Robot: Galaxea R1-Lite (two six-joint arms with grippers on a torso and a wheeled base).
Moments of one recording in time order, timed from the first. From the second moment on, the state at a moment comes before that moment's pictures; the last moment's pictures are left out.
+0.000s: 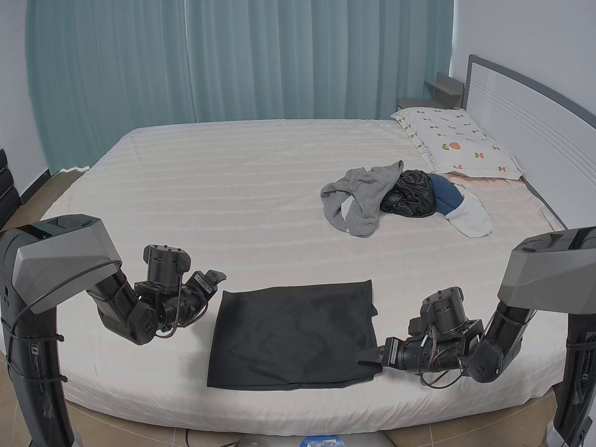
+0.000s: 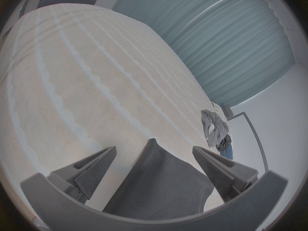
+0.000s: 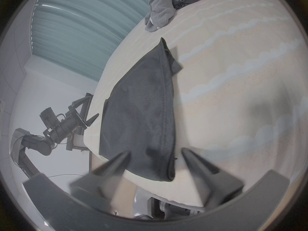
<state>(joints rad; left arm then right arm) -0.24 2.26 -0.82 -0.83 0.02 -1.00 0.48 2.25 -0.55 -0.93 0.31 0.72</state>
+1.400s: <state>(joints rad) -0.24 2.23 -0.73 -0.76 -0.26 -0.70 0.30 2.28 -0.30 -1.51 0.34 0.99</state>
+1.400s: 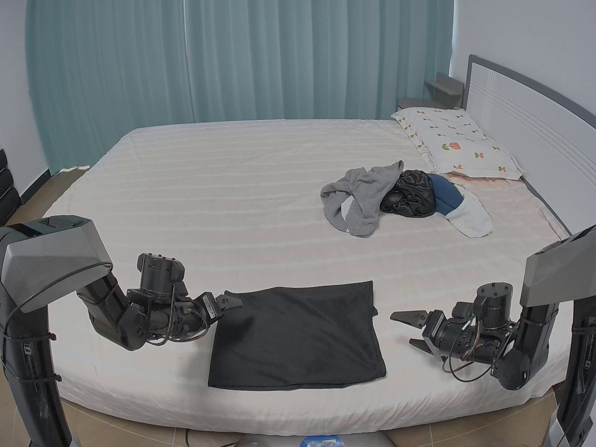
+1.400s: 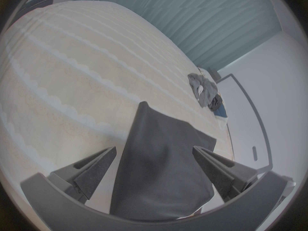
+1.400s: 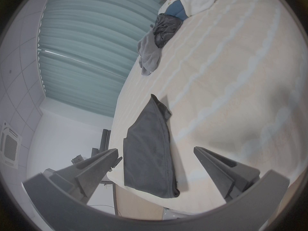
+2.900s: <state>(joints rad) -0.29 2.28 -0.67 -0.88 -0.17 -0.74 0.29 2.34 -0.25 -1.55 0.35 1.02</state>
